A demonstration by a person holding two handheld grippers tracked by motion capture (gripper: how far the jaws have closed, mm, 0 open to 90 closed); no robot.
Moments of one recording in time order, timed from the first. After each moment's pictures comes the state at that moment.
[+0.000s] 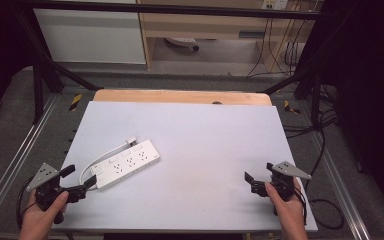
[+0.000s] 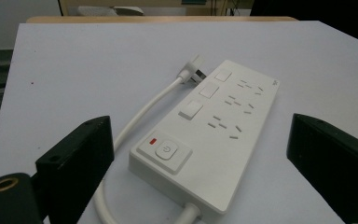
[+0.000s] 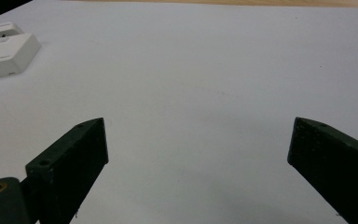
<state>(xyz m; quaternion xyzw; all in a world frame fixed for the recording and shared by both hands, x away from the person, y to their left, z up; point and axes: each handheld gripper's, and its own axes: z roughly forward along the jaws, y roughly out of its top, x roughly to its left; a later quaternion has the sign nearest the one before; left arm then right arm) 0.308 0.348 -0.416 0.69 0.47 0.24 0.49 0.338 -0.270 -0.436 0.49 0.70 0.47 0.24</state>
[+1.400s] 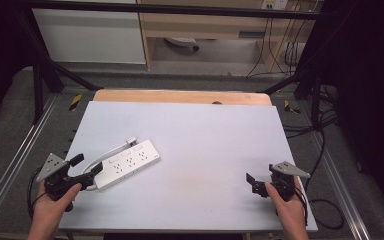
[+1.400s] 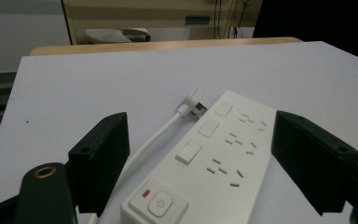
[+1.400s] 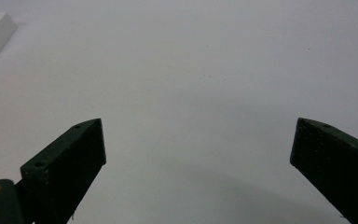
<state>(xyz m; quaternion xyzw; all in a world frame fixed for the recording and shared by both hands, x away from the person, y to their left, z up) 0.329 0.330 -0.406 0.68 0.46 0.27 0.51 0.341 -0.274 -0.441 0.50 0.71 0.43 0.24</state>
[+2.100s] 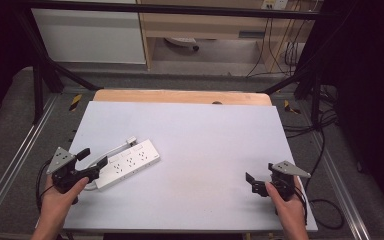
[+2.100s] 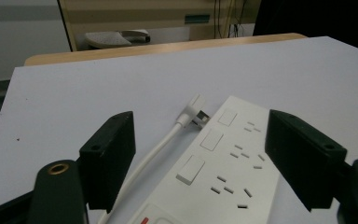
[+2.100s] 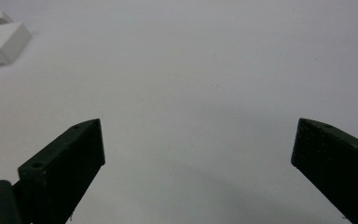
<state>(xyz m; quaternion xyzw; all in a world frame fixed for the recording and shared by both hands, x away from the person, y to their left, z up) 0.348 0.319 -0.406 0.69 0.45 0.27 0.50 0.341 -0.273 -0.438 0.49 0.71 0.45 0.23</state>
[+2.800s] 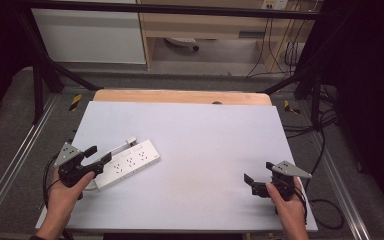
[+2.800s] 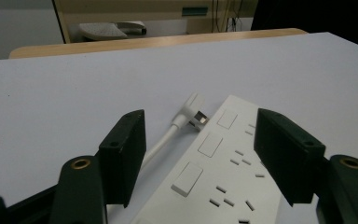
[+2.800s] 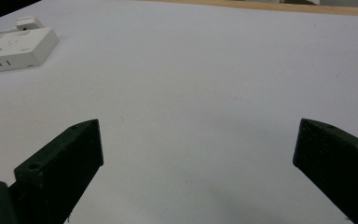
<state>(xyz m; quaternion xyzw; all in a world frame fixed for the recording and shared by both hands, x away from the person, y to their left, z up) 0.364 0.312 -0.409 0.69 0.46 0.26 0.49 0.338 -0.272 -0.434 0.46 0.72 0.47 0.23</state>
